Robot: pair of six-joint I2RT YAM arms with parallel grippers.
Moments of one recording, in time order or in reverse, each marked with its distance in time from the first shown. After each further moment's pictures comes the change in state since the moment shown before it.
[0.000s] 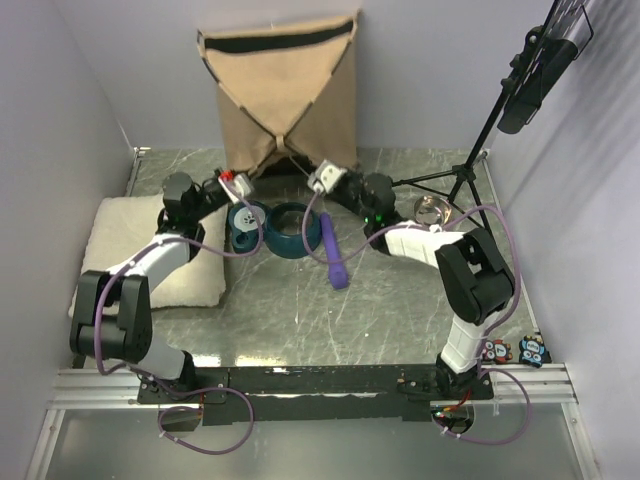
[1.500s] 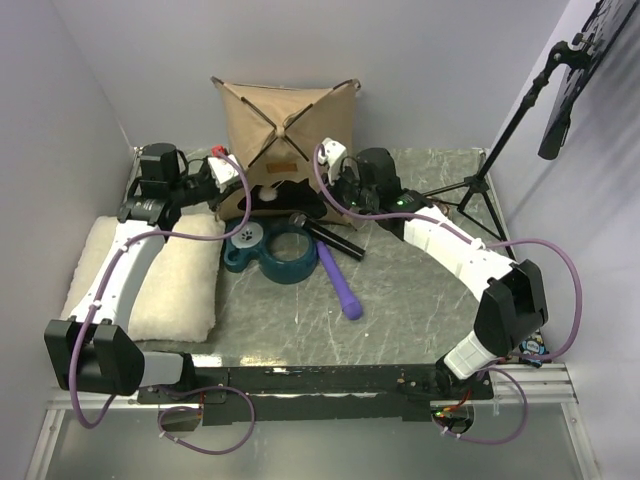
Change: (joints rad) left arm 0.027 -0.204 0.320 -1.056 0.051 0.136; right arm 0.065 -0.251 0.213 -0.997 -0.134 0.498
